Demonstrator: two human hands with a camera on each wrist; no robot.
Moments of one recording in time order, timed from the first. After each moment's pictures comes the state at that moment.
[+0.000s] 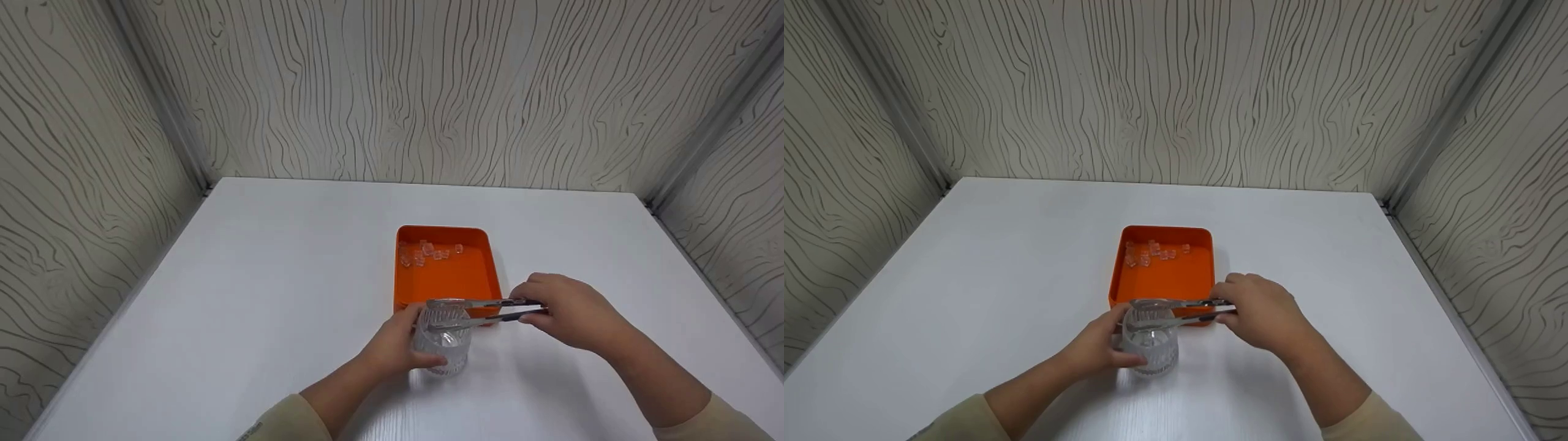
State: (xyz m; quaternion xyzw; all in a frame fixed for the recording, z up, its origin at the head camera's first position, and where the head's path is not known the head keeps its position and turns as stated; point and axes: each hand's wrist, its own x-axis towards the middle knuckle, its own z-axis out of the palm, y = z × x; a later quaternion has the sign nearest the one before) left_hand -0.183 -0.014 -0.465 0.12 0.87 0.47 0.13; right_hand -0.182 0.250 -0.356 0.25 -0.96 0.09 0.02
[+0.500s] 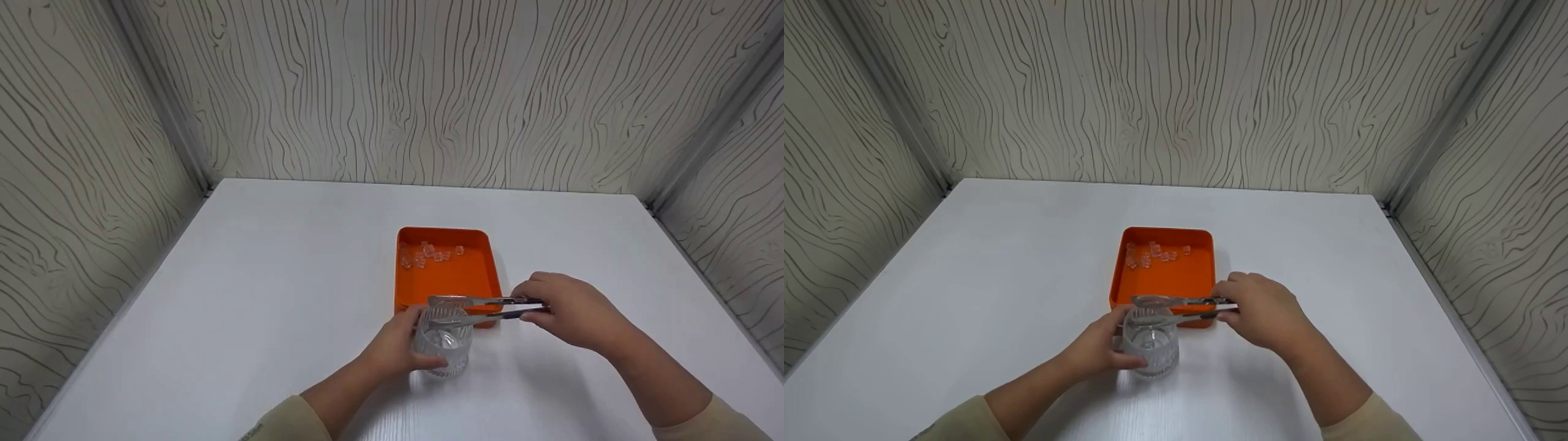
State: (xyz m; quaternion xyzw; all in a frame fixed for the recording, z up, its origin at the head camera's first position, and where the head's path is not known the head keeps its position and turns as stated) left_hand -0.183 -0.013 -0.464 0.10 0.87 0.47 0.14; right_hand -0.186 0.251 -0.355 0.25 -0.96 0.10 0.02
